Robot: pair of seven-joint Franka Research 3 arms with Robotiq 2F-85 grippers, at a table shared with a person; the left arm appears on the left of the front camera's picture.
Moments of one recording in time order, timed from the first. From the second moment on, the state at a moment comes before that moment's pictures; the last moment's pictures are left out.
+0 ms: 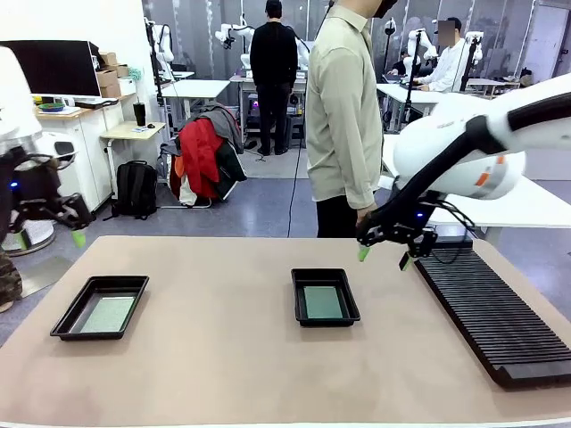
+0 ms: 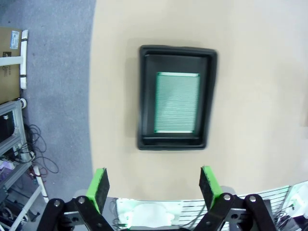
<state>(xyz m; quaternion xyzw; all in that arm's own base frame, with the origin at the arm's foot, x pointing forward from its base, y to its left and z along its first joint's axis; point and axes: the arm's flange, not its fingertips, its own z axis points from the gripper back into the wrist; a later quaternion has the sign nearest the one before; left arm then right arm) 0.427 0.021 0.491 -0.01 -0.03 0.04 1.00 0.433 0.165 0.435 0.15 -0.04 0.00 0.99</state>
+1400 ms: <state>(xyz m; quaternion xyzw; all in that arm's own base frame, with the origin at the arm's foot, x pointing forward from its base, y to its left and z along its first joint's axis) 0.482 -0.298 0.465 -0.03 -0.04 0.07 1.00 0.404 0.020 0.398 0.38 -0.06 0.06 0.92</state>
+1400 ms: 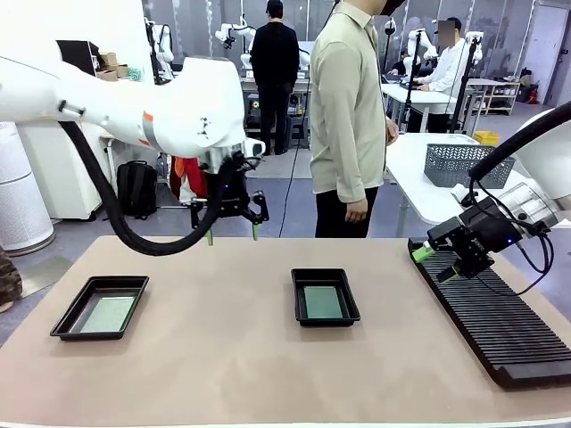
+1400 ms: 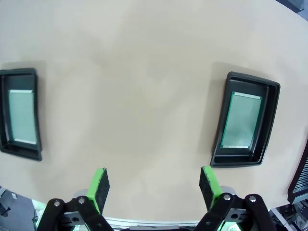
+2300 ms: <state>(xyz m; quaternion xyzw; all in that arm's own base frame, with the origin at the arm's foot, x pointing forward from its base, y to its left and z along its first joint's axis) 0.514 -0.376 0.380 -0.04 -0.05 0.03 1.00 0.414 0.010 0.382 0.41 -0.06 0.07 0.91</state>
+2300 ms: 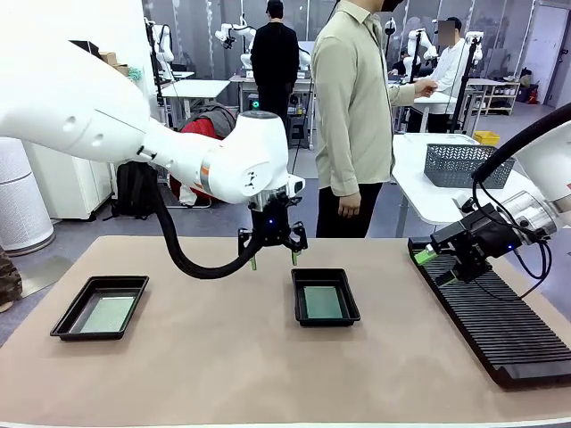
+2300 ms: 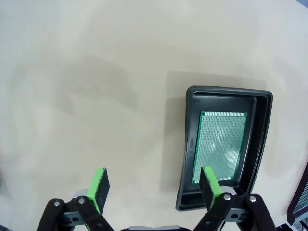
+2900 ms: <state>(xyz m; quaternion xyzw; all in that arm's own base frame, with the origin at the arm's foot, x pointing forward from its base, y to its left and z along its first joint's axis) 0.529 -0.408 0.330 -0.04 -0.06 -0.01 1.00 0.414 0.010 0.382 0.41 -0.06 0.07 0.91</state>
